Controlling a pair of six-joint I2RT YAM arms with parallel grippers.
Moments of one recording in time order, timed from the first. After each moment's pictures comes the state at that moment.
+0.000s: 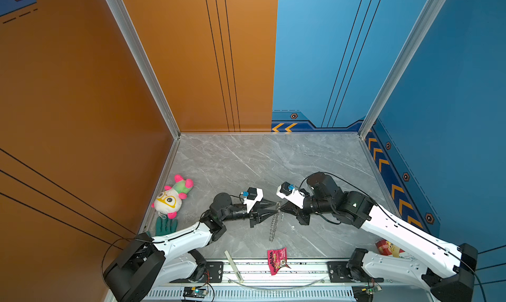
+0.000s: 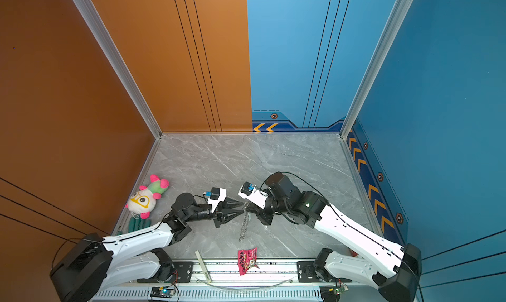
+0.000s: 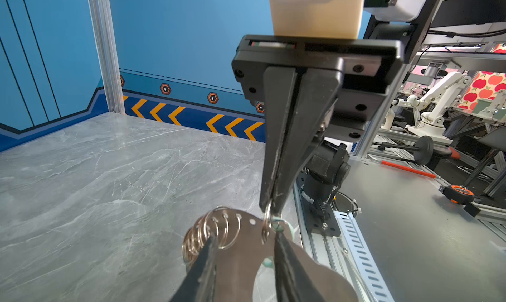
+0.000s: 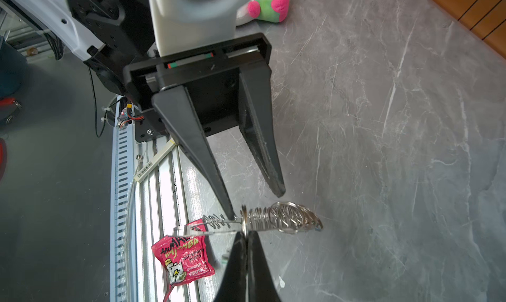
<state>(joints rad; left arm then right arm) -0.70 1.14 0.32 0.83 0.76 -0.15 0.87 1.08 1.01 -0.66 -0.36 -0.21</state>
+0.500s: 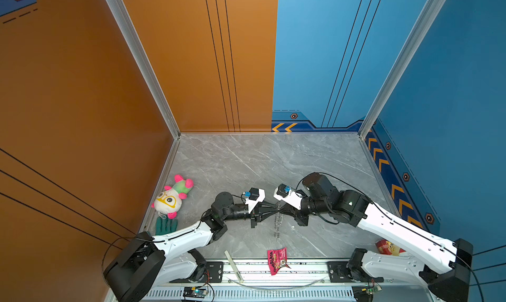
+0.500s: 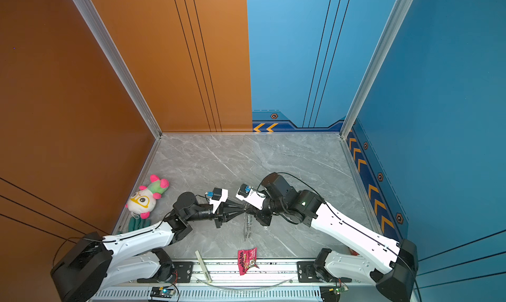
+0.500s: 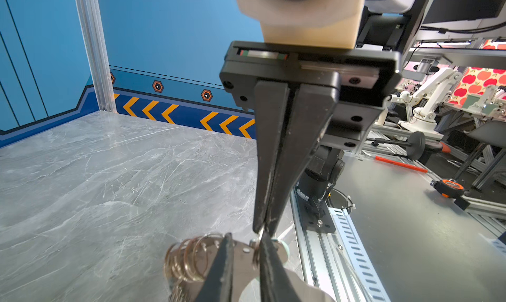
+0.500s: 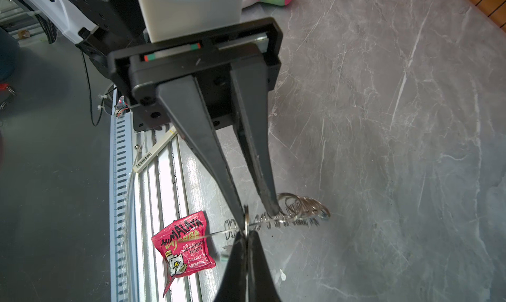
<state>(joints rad) -0.71 1.15 0.34 0.81 0.77 -0.15 0.90 1.12 1.04 -0.69 -0.34 -0.22</state>
